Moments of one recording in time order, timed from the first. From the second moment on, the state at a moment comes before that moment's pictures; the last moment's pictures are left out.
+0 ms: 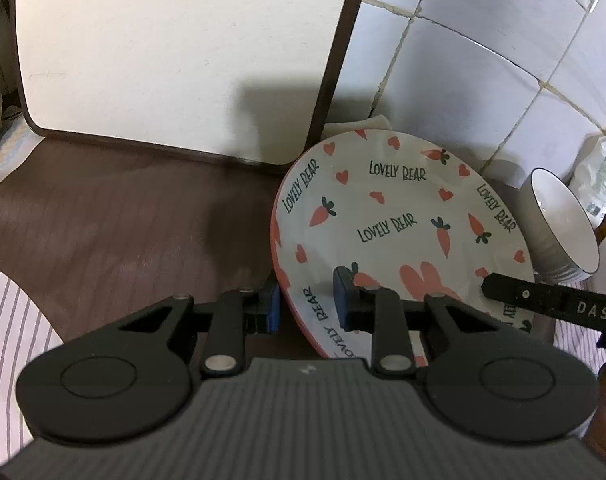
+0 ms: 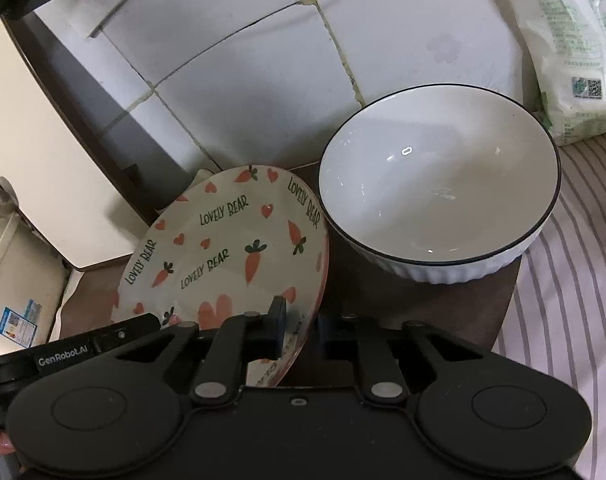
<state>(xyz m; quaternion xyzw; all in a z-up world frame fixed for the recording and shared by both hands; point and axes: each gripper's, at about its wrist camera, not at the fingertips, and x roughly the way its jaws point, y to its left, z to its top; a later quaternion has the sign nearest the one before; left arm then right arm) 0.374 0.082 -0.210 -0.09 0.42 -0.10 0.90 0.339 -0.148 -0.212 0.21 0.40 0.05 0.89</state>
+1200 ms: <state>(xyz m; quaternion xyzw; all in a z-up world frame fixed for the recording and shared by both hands) 0.195 0.046 -0.070 -0.02 0.38 -0.09 0.92 0.159 -0.155 -0.090 0.23 0.34 0.07 0.91</state>
